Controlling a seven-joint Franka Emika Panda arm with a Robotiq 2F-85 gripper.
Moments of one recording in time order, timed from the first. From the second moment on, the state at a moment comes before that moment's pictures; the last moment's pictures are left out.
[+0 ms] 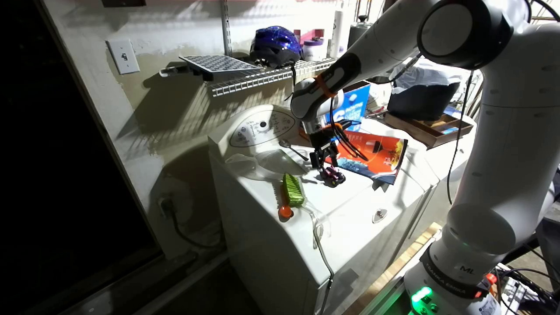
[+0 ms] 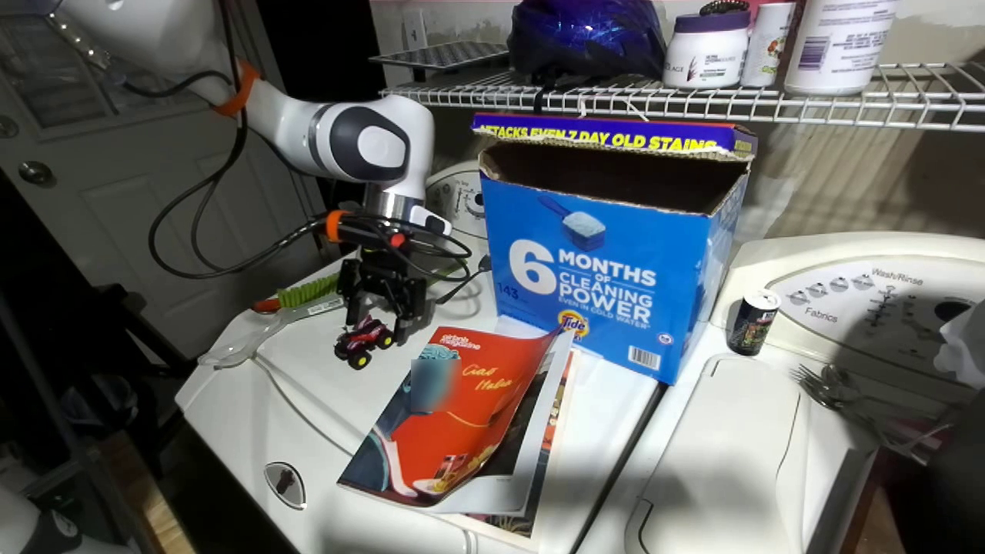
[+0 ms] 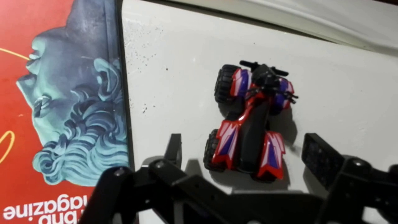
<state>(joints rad) -0.05 0.29 -0.01 -2.09 -0.11 1.87 -0.22</state>
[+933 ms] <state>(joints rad) -0.05 0.29 -0.01 -2.05 -0.11 1.87 -0.22</state>
